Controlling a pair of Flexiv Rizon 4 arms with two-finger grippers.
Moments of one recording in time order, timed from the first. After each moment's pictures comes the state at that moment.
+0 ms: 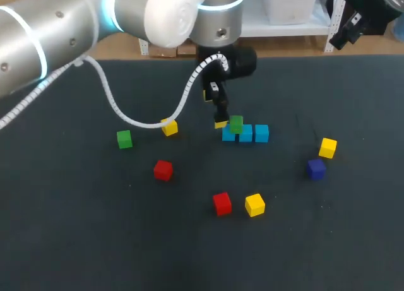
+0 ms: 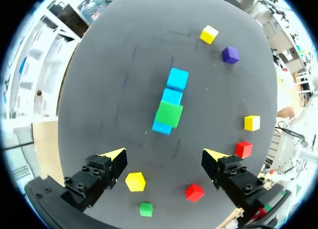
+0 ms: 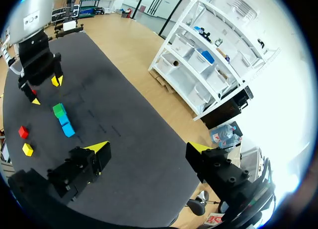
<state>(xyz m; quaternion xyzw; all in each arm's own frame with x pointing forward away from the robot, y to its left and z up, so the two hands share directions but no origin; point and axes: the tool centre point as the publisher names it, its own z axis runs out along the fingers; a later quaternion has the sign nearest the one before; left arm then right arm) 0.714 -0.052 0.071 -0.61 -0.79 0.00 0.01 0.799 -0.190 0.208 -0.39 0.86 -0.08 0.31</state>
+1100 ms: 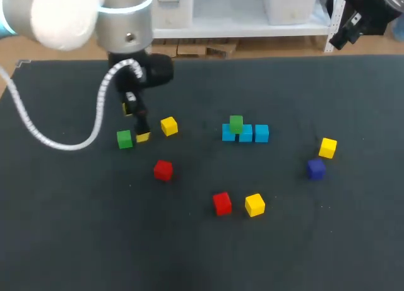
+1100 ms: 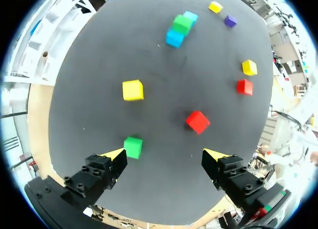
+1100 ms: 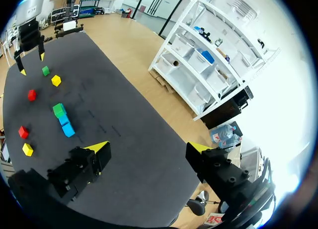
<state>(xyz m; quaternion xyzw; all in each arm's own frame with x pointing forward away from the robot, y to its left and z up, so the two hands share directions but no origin) 0.658 0.115 0.083 -0.56 -0.83 0.01 0.06 0.799 -0.190 0.208 -0.39 0.86 -0.08 0.31</state>
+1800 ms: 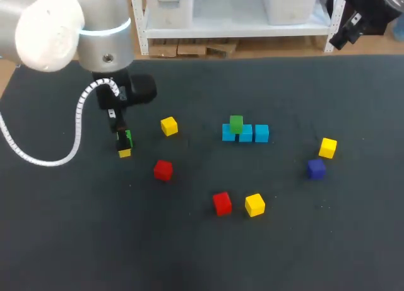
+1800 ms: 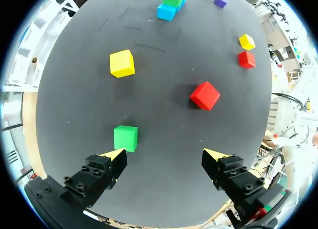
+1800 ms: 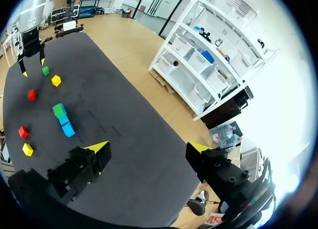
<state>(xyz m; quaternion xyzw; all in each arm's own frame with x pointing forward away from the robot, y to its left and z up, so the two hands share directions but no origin) 0.657 0.146 0.044 -0.59 -0.81 0.03 0.07 0.799 -0.190 0.208 -0.39 0.86 -0.08 0.31</state>
